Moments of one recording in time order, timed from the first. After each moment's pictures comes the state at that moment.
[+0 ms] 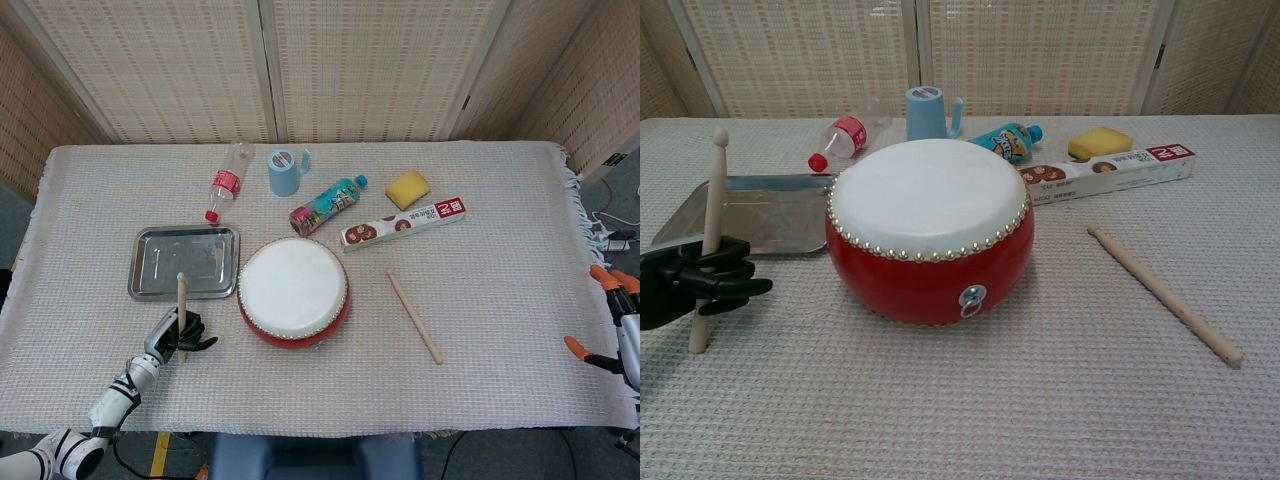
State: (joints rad) left arm -0.52 -1.56 0.00 -1.17 1.49 0.96 -1.48; right arm 0.05 -1.00 0.09 -1.62 -1.48 1.51 0.19
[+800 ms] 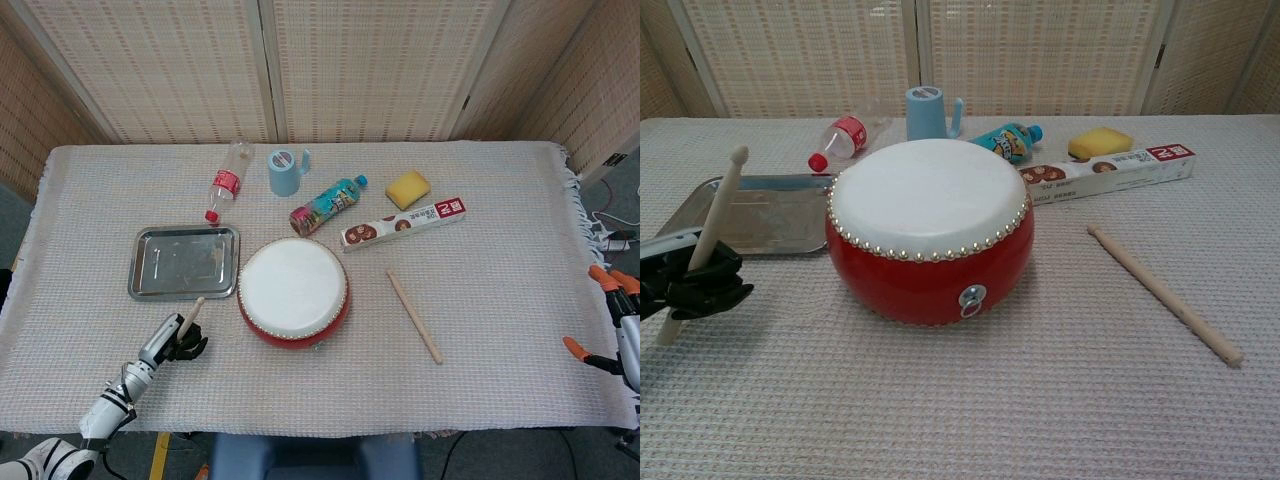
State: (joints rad) left arm -0.49 -1.51 0.02 -1.24 1.53 1.04 -1.05; right arm 0.05 -1.00 0.09 -1.61 -1.50 1.52 0.20
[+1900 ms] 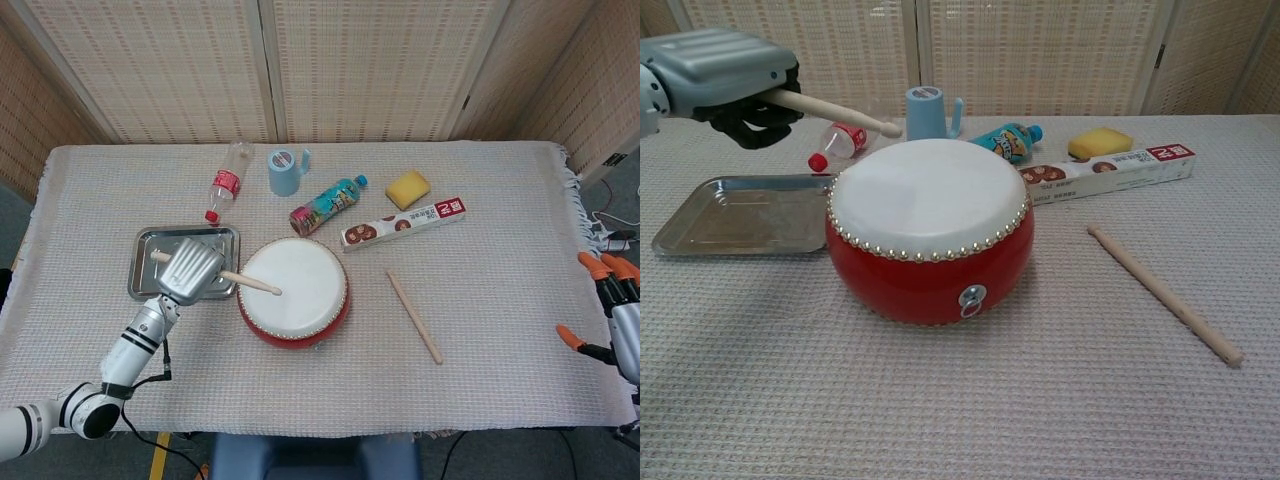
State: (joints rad) left arm -0.76 -1.32 -0.22 -1.64 1.21 1.00 0.61; right arm 0.08 -0.96 0.11 -1.64 -1.56 1.56 0.16
